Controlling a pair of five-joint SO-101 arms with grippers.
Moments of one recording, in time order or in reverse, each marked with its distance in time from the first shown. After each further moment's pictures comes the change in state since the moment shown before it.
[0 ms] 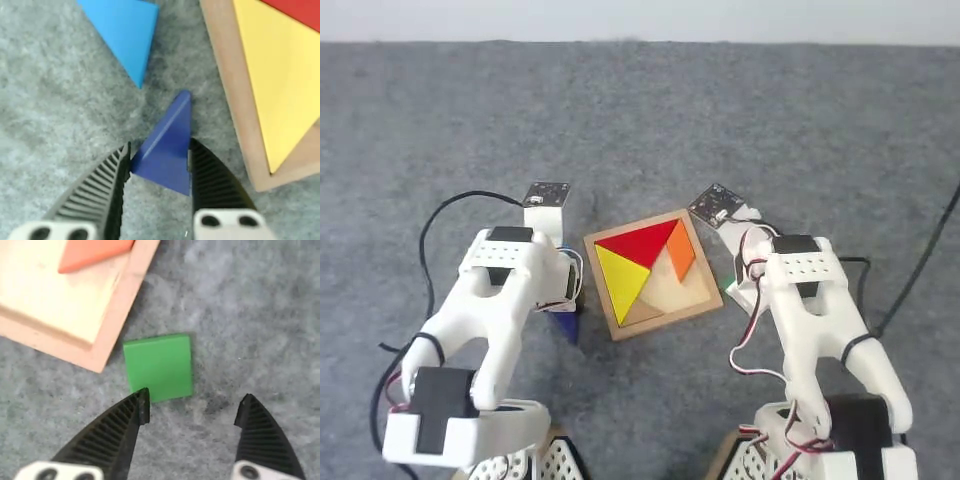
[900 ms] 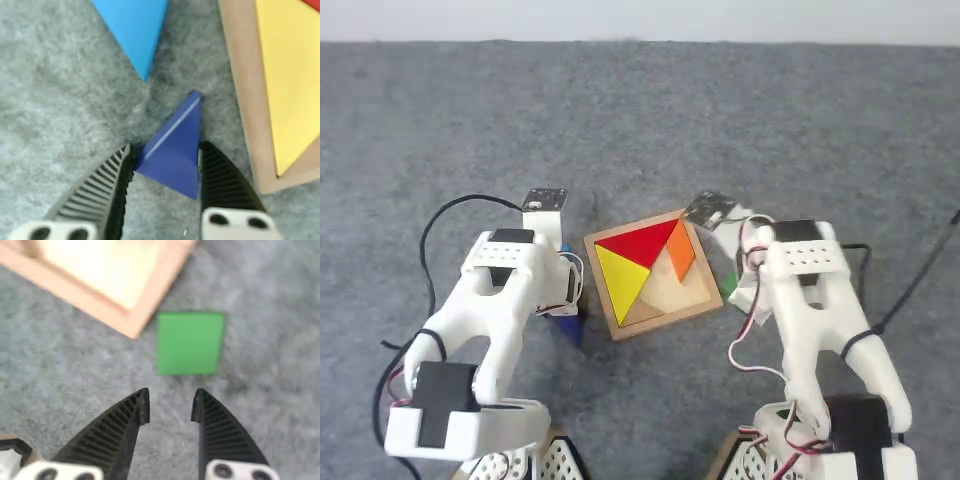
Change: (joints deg) left arm -0.1 0.4 0.8 0.0 1.8; right arm -2.1 0.0 -6.6 14.5 7.1
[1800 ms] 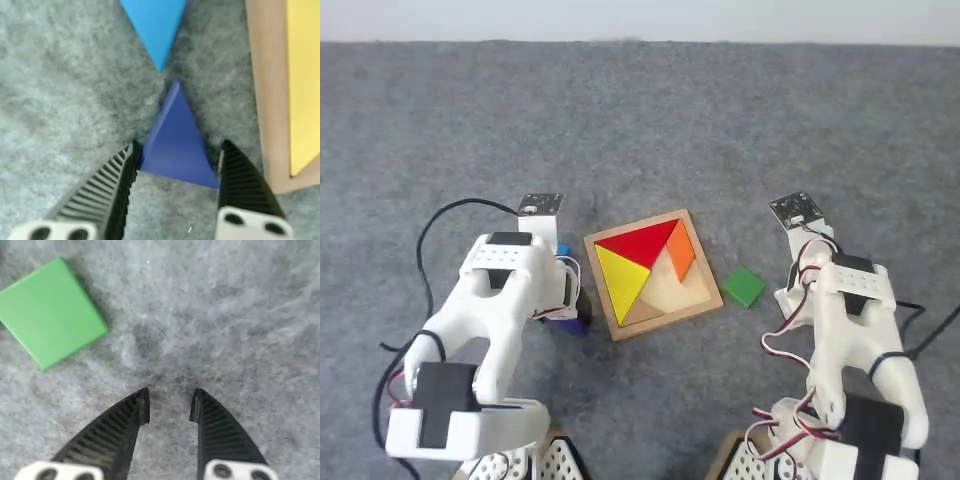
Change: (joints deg) left arm -0.4 0.0 1.0 0.1 1.2; right arm 20.2 0.0 12.8 -19.1 -12.7
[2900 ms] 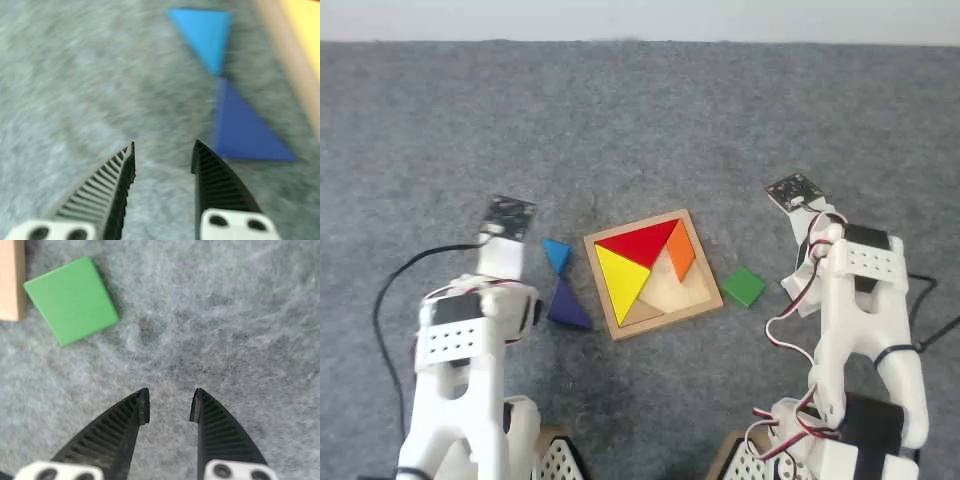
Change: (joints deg) left arm -11.1 -38.2 20.9 -7.6 -27.0; right arm 0.0 0.0 -11.4 13.9 6.1
